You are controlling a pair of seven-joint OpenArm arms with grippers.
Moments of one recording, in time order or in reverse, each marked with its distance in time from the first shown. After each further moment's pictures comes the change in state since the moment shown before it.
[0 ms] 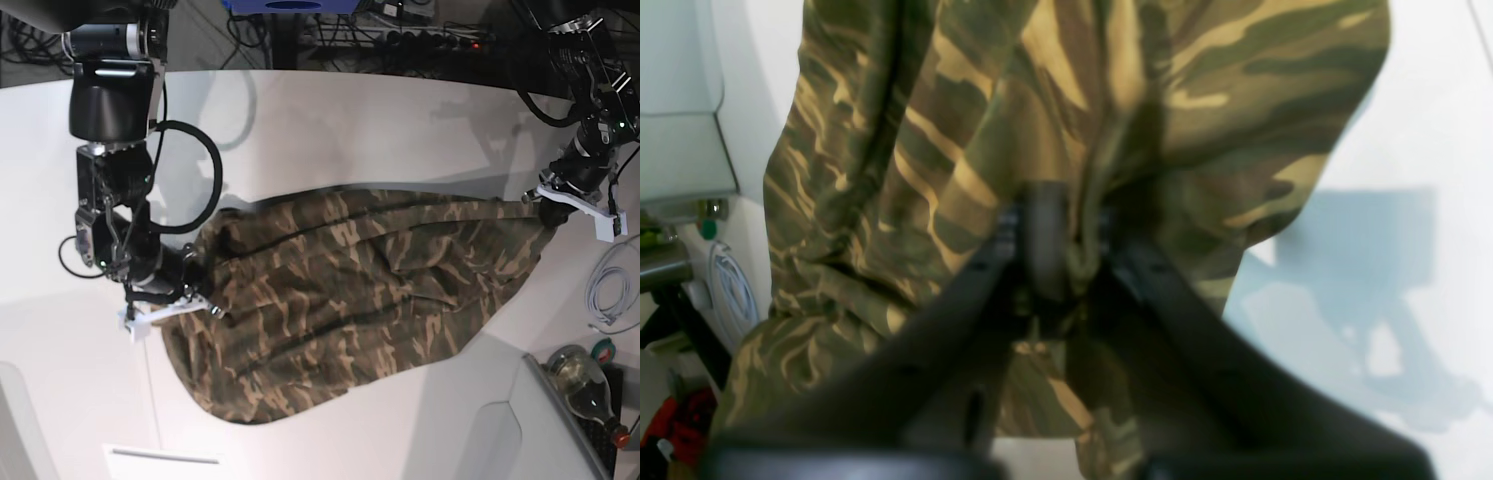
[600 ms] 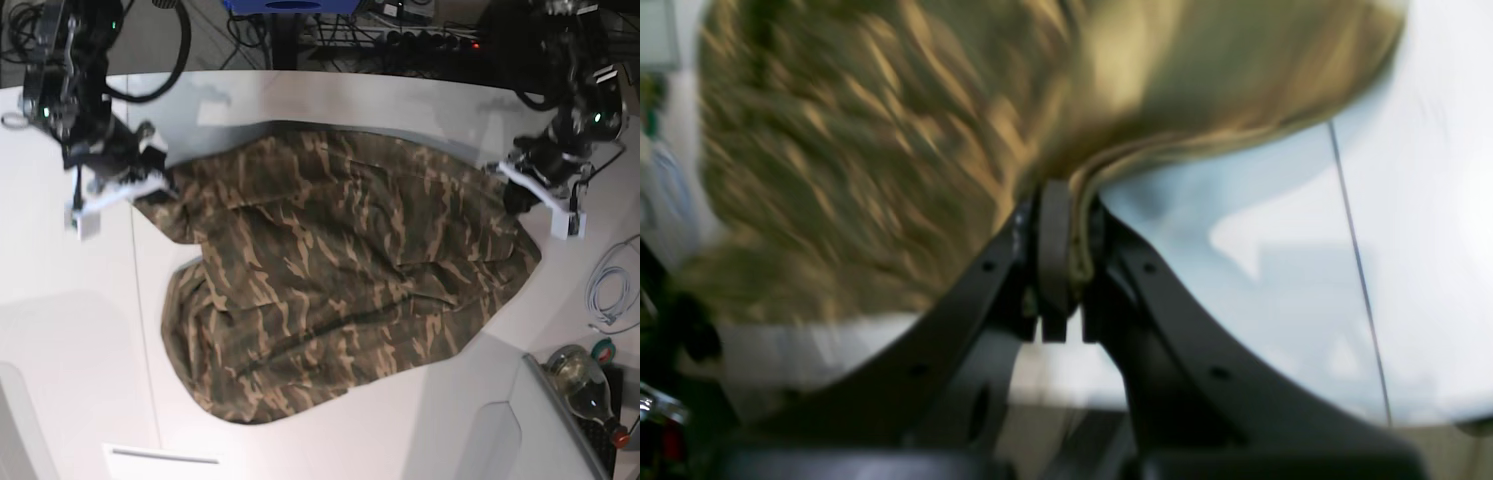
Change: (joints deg) left arm 3.0 -1.9 12.0 4.3 5.9 0.4 0.7; right arm -28.5 0.6 5.6 39.3 -0.3 0.2 -12.5
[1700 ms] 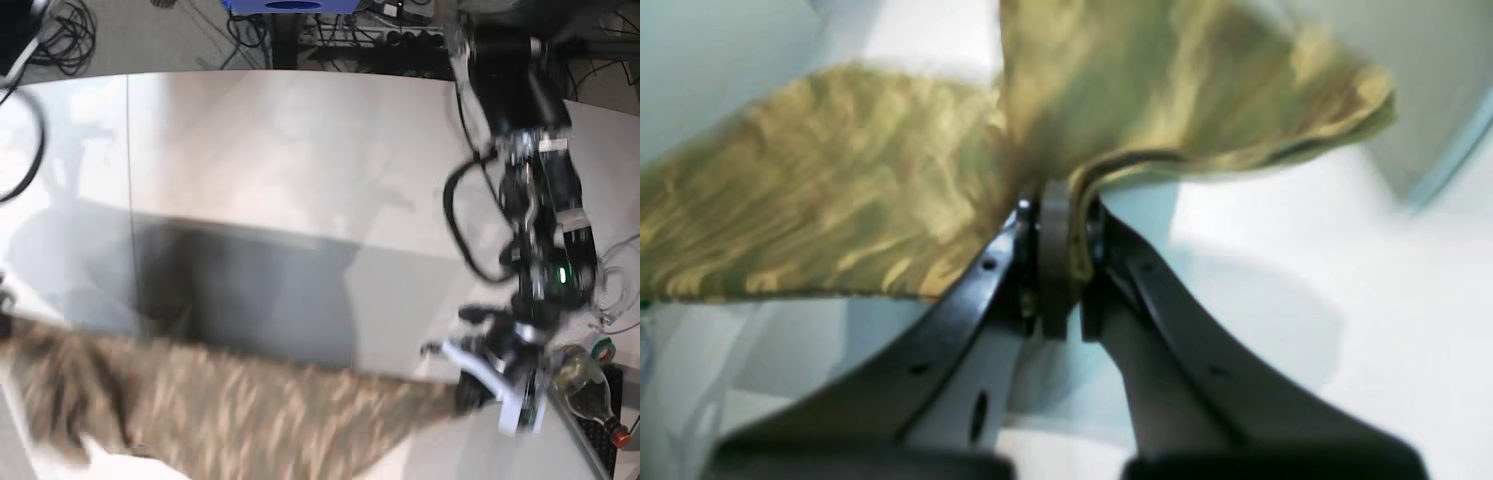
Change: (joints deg) left arm -24.9 7.6 12.3 8.0 11.2 2.4 2.1; right arm 13.0 15.2 20.8 -3.0 10.2 19.5 7.6
